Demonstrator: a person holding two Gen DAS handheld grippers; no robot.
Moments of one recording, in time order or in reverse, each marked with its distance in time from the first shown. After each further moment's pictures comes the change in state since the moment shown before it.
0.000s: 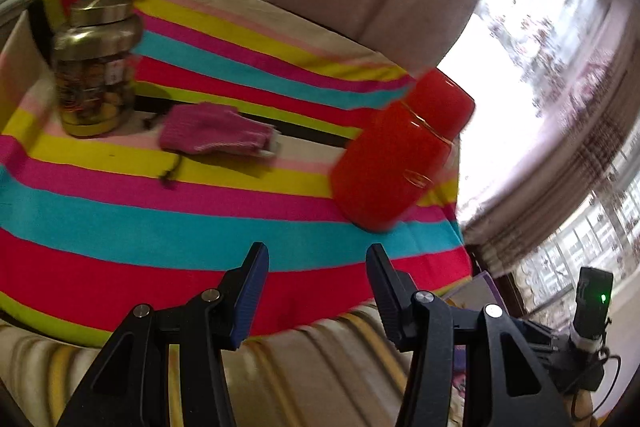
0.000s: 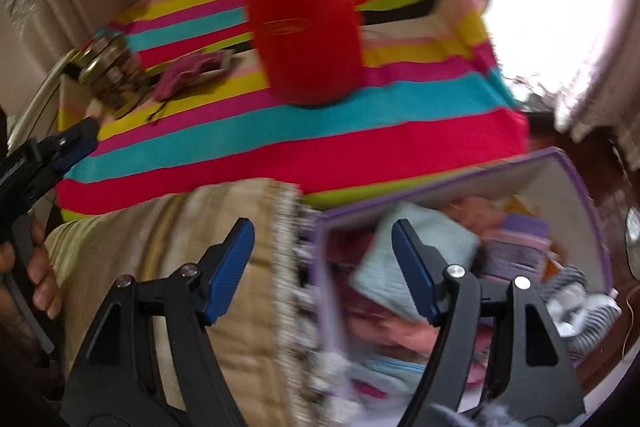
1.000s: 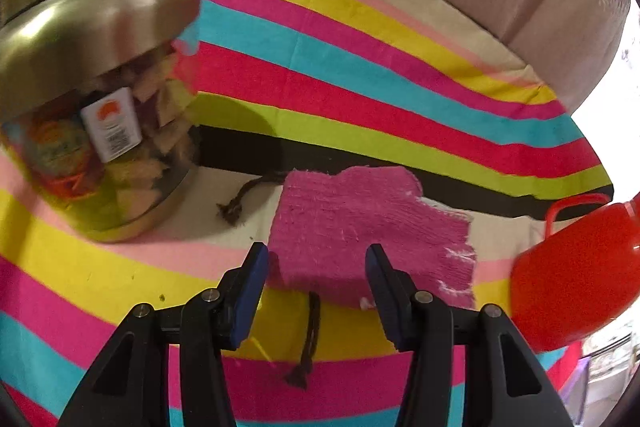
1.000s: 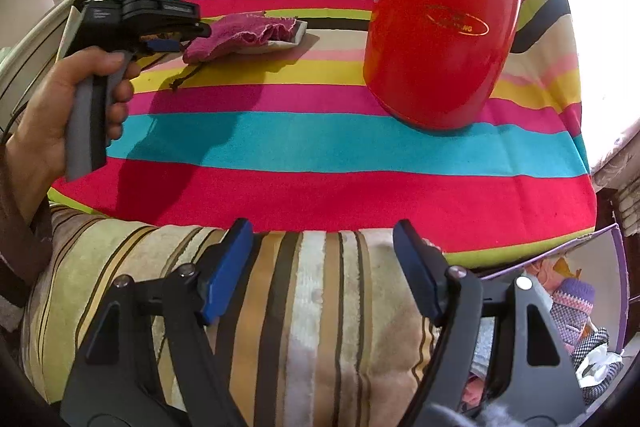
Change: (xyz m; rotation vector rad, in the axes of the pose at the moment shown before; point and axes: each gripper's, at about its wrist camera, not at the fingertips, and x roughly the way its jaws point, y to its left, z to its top) left arm 0.161 0.126 0.117 -0.057 0.079 0.314; right arm 0.081 0.096 0.016 -0.192 0.011 -0.053
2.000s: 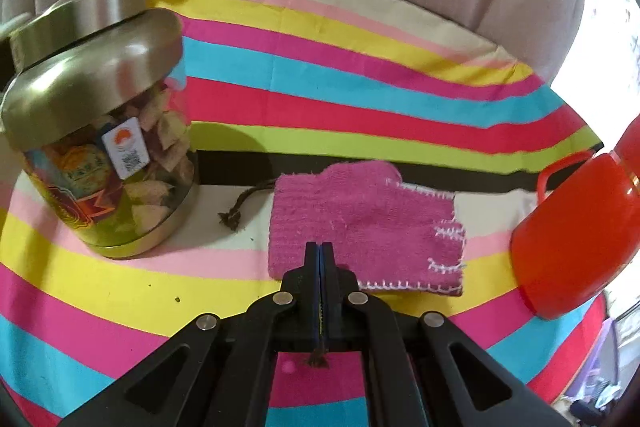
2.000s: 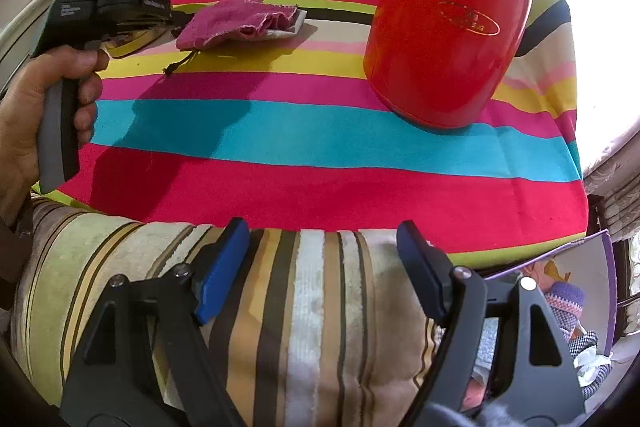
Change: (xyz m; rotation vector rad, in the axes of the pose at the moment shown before) left arm -0.039 -0.001 -0.022 0.121 -0.091 -0.001; right arm 0.007 0.008 0.003 -0.036 0.022 -0.066
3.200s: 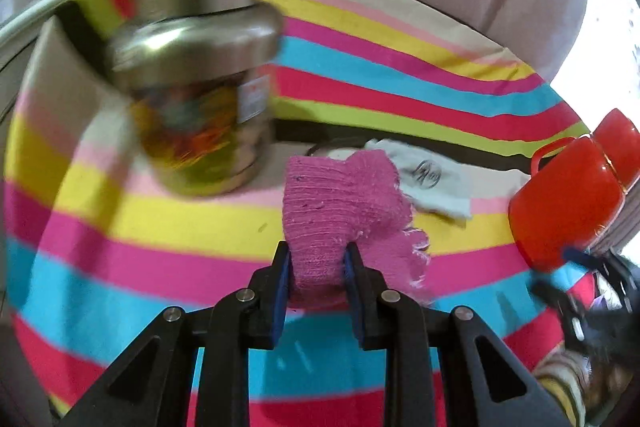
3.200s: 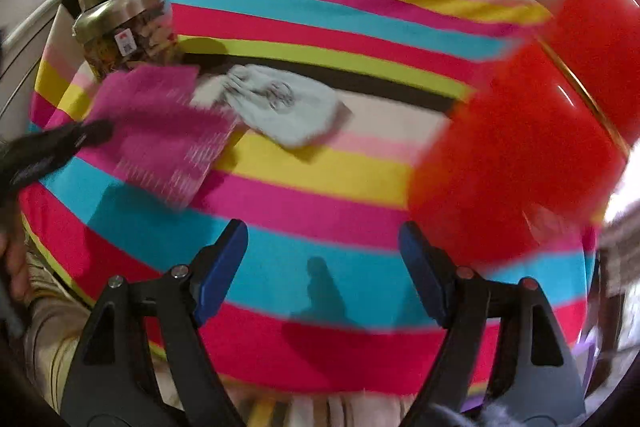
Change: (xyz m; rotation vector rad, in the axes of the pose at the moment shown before) left arm -0.082 0.051 -0.045 -0.035 0.065 0.028; right arm 0.037 0.027 0.122 -0.133 -0.035 0.045
